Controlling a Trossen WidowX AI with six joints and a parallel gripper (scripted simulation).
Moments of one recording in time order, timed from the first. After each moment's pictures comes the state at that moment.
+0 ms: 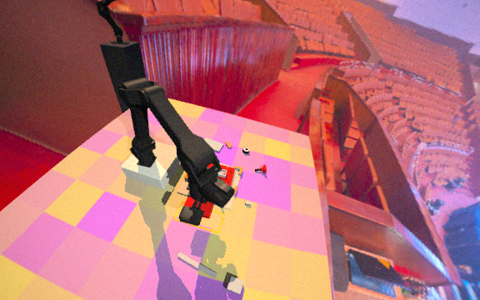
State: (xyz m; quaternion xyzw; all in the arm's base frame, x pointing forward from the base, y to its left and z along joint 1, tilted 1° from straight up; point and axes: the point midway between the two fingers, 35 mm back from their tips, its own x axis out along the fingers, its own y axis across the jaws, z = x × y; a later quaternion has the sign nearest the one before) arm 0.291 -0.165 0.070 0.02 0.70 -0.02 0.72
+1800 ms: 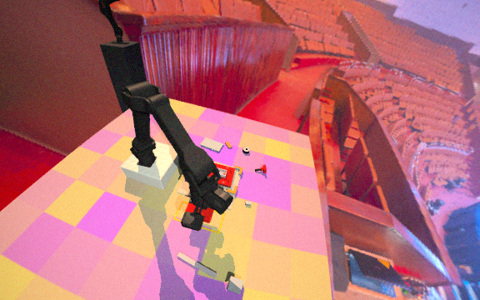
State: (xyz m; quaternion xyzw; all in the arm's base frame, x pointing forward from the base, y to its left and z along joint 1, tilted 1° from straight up) arm 0.295 -0.167 0.034 0.02 0.69 -0.02 0.72
